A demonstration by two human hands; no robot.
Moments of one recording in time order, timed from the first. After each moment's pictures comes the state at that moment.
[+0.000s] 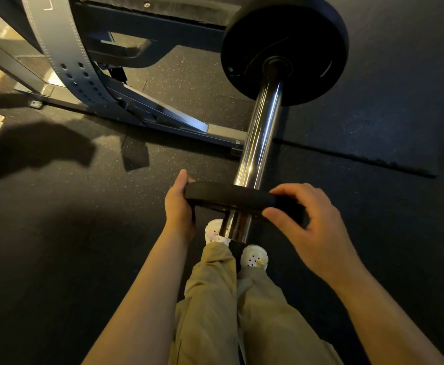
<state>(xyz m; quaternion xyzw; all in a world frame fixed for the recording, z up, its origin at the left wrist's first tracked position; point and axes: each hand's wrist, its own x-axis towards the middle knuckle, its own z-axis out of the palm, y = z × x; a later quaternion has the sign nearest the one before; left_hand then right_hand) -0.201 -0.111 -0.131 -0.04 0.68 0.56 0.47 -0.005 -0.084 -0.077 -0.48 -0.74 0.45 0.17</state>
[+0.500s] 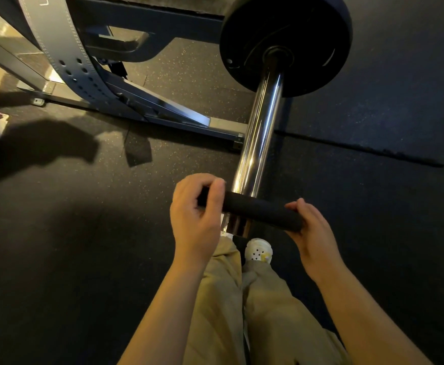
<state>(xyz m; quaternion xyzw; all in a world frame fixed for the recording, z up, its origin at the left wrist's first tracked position) -0.176 -0.143 -0.112 0.44 0.73 0.47 0.23 0.006 -0.099 -0.136 -0.63 -0.23 0.70 0.24</state>
